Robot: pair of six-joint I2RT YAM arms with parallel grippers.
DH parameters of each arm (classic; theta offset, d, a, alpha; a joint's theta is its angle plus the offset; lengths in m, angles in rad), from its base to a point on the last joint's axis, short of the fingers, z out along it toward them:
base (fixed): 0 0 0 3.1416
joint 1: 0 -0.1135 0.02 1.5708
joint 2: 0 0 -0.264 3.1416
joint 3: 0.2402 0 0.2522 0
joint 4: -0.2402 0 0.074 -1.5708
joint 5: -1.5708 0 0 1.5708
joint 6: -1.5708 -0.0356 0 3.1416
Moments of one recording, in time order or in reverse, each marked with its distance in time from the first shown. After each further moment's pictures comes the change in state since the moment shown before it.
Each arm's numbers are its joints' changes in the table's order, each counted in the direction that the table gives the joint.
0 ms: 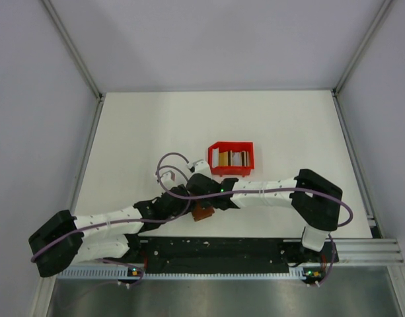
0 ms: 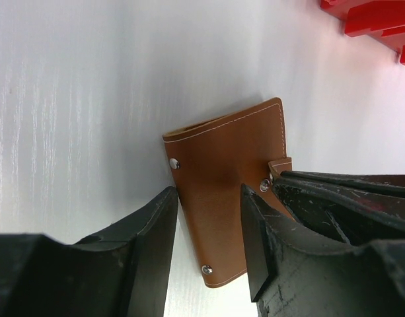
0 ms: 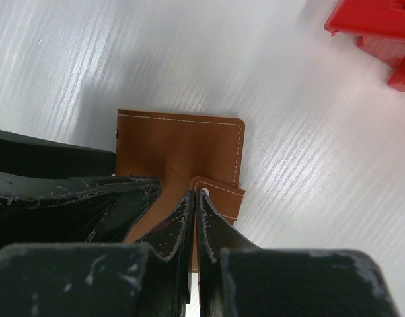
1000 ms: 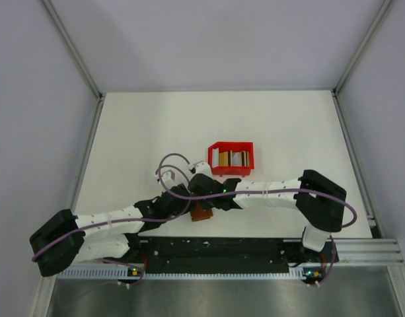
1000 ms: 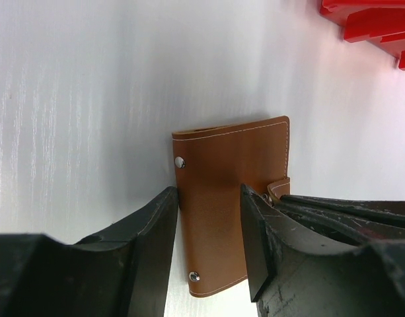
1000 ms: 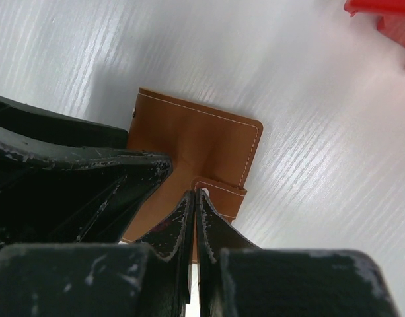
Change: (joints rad) left arm -0.006 0.014 0.004 0.011 0.000 0.000; right arm 0.000 -0.026 -0.021 -0.006 0.056 0.000
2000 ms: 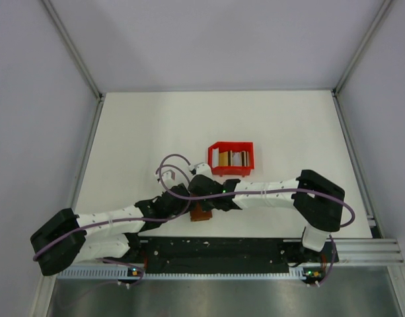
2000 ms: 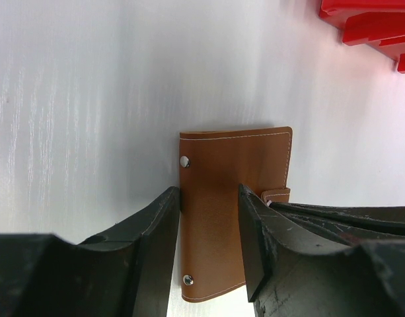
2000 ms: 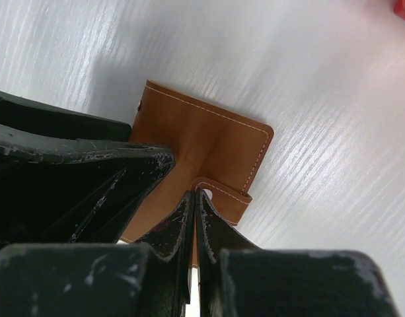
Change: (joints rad) left arm -0.001 0.013 0.001 0.017 -0.001 0.000; right arm 0.000 0.010 -0.012 0.010 0.021 -0.026
